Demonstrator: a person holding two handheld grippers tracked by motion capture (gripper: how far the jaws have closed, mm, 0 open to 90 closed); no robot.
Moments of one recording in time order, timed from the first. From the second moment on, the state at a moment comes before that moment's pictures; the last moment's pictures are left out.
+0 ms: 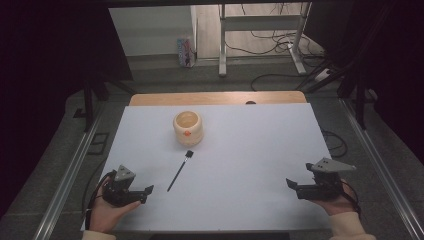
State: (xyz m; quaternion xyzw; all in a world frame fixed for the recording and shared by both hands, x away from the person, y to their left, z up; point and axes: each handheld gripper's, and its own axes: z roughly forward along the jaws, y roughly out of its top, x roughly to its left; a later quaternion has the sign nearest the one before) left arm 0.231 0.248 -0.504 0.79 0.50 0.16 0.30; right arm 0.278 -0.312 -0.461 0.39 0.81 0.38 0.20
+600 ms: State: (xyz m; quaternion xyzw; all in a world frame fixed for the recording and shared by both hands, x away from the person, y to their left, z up) left arm 0.231 0.246 -0.502 0.79 0.50 0.17 0.30; right arm 0.273 -0.318 -0.464 0.41 0.80 0.39 0.20
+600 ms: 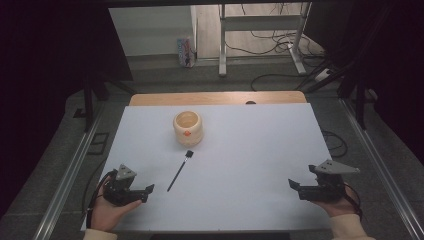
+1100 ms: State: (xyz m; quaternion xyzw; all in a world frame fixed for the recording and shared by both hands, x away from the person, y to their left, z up) left arm 0.230 0.250 -0.498 0.79 0.51 0.17 0.30; right arm 0.278 -0.320 -0.466 0.40 0.81 0.38 0.20
